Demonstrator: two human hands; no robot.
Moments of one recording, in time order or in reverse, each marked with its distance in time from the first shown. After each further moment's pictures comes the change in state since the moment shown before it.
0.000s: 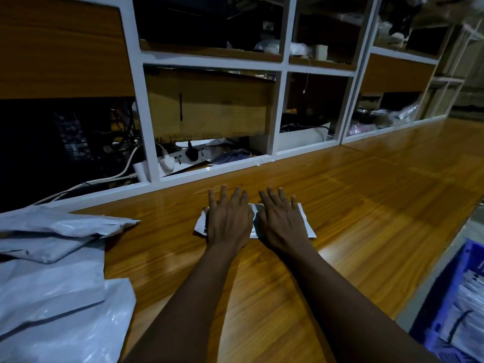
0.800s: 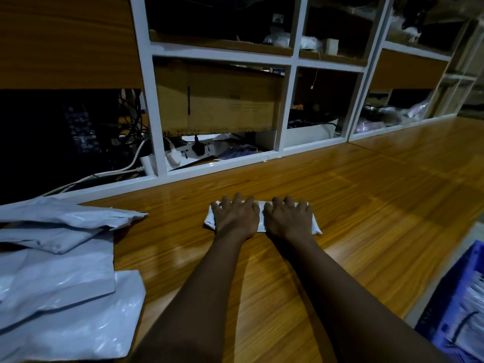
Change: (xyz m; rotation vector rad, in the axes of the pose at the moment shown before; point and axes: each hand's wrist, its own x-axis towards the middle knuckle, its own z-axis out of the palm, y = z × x) left_hand 0.011 -0.001 0.005 -0.219 -0.282 -0.121; right_hand 0.011 -0.009 0.009 -0.134 -0.211 0.259
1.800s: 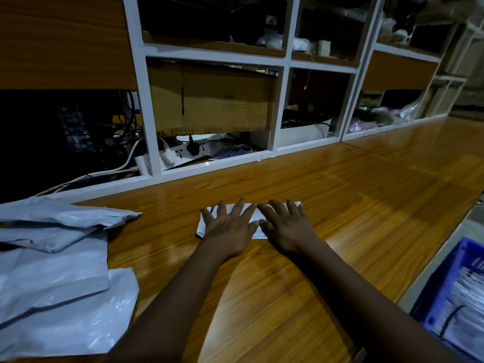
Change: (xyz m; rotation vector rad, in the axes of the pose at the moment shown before) left_hand -0.032 -0.009 0.002 0.042 -0.064 0.154; right_hand -0.025 0.034 0.003 0.062 0.041 -0.306
